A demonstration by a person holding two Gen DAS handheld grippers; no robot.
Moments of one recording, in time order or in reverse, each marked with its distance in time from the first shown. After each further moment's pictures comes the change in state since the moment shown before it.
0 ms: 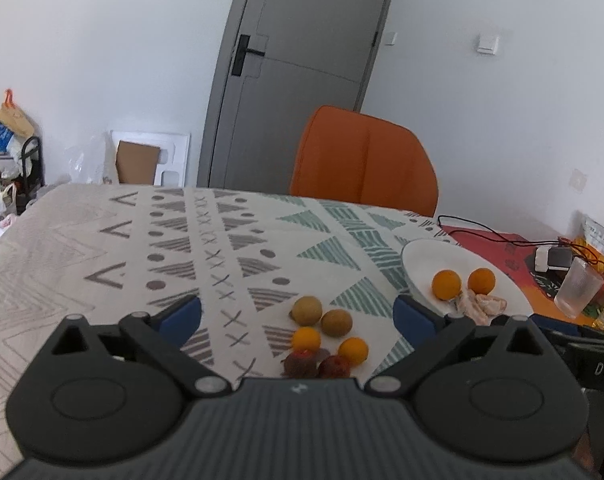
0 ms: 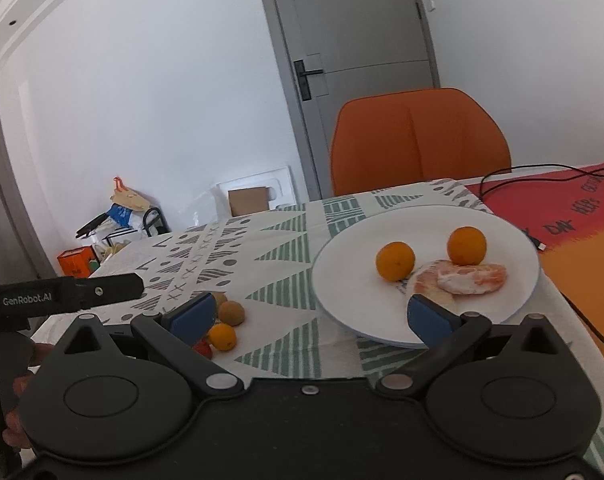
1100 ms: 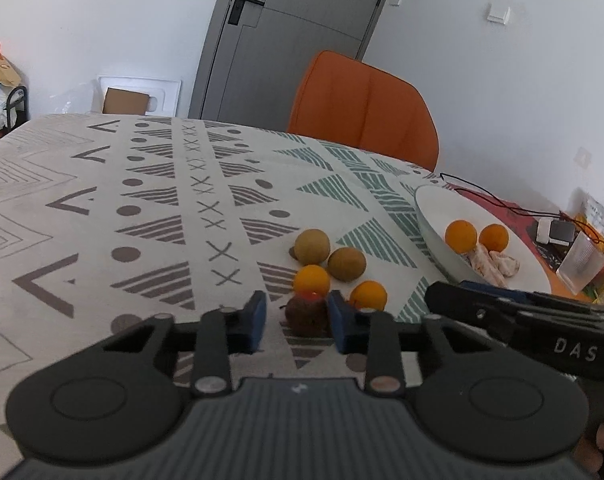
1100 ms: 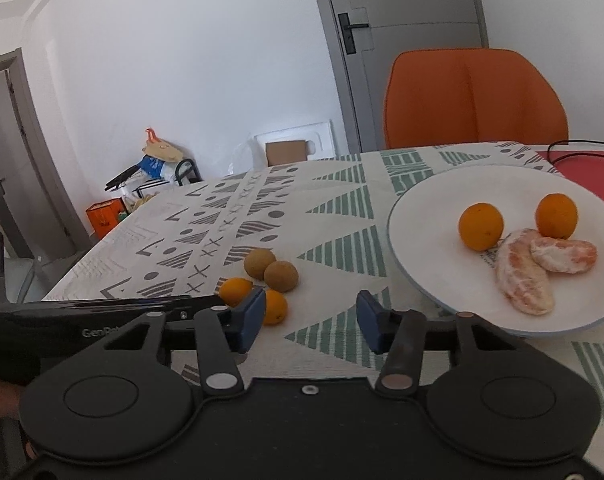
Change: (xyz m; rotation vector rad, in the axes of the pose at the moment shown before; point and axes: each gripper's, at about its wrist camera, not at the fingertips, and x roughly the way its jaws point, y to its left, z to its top) left arm 0.044 0.012 -0.029 -0.046 0.131 -0.051; right arm 0.049 0.032 -0.011 -0.052 0.146 0.106
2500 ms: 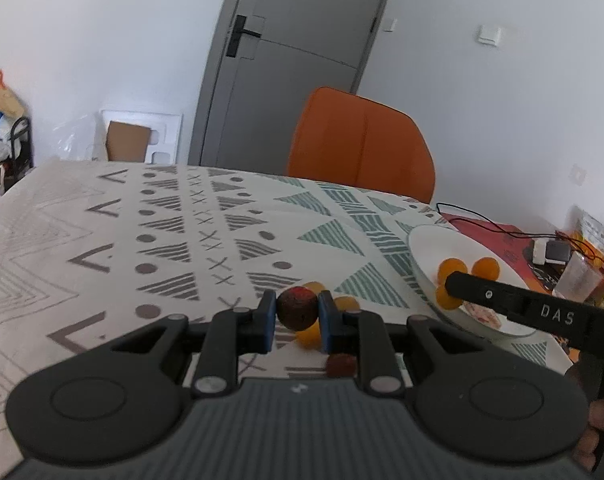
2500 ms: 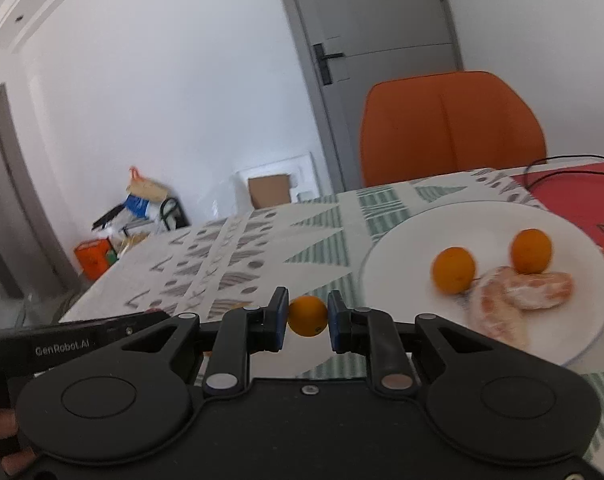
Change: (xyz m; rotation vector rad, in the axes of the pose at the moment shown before) left arm -0.028 -0.004 0.023 0.038 -0.089 0.007; right arm -0.013 -0.017 0.021 0.069 -0.110 -0.048
